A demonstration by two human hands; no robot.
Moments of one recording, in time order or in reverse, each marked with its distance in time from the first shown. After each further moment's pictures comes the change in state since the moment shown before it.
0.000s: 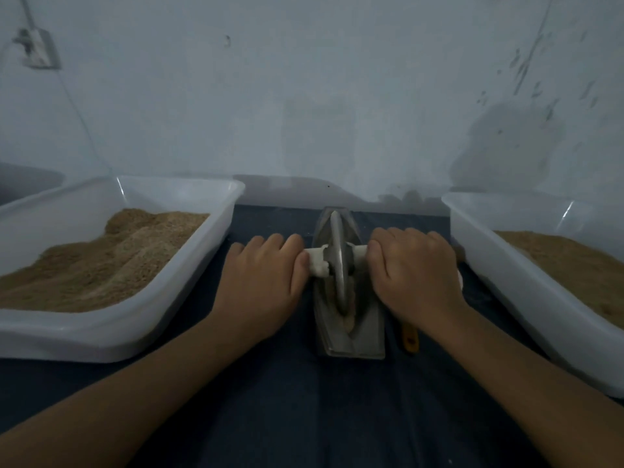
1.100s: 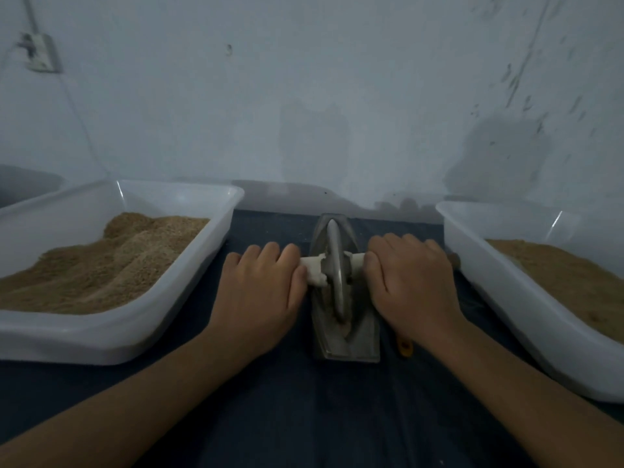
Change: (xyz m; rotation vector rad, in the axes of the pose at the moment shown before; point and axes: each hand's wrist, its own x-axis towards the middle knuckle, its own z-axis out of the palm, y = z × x) left_hand -0.012 0.005 -0.005 0.021 0.042 -0.027; right_hand -0.007 0.000 -0.005 0.009 0.025 -0.015
